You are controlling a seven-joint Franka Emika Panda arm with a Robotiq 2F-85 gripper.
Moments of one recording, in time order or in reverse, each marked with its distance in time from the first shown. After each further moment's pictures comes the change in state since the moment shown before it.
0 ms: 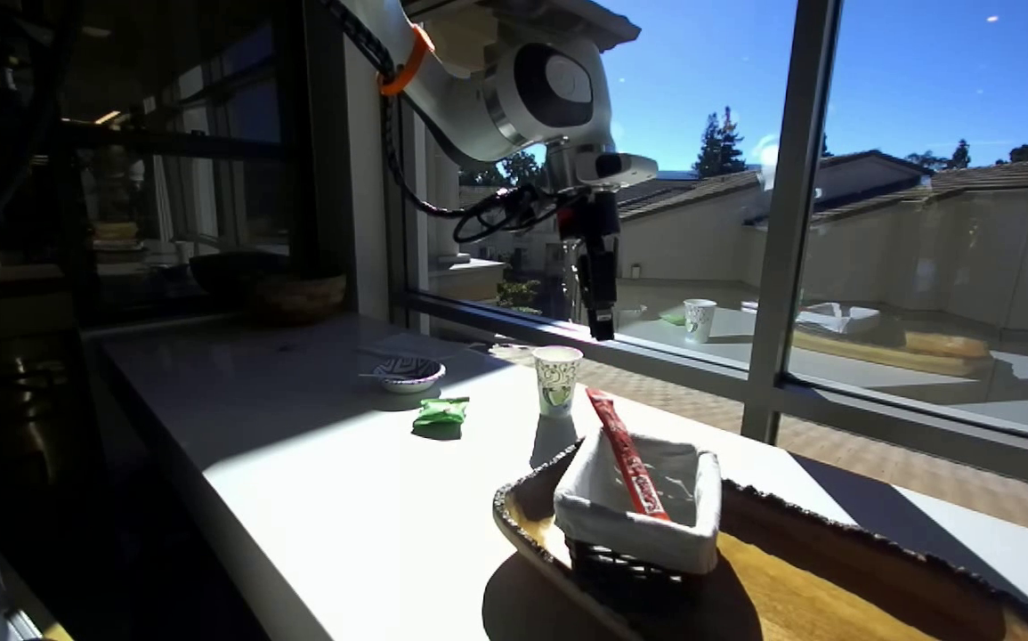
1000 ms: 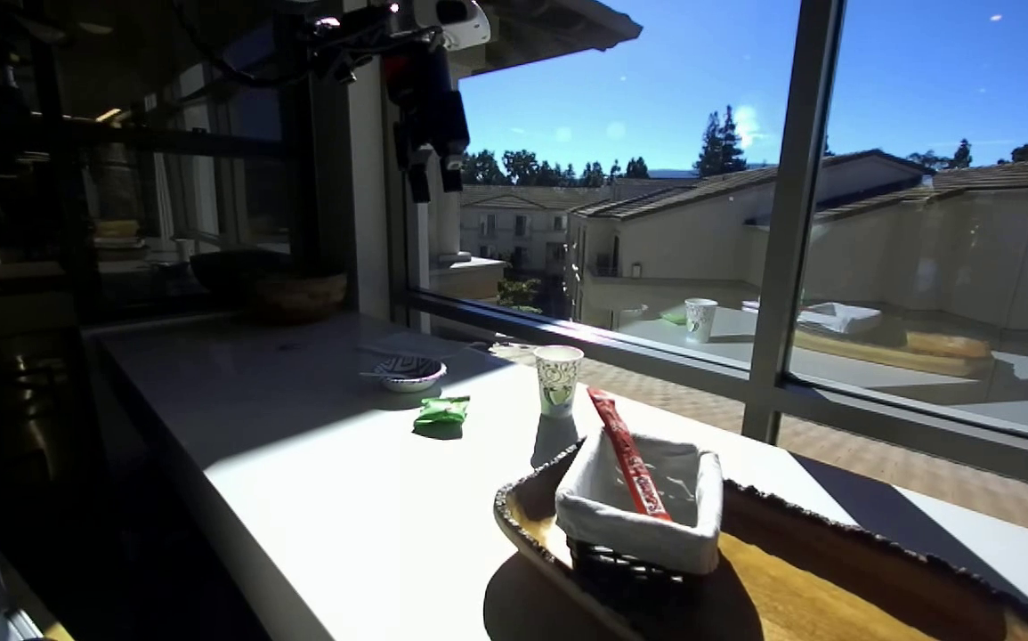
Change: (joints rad) arm 0.145 -0.566 0.162 -0.250 0.077 -0.261 -0.392
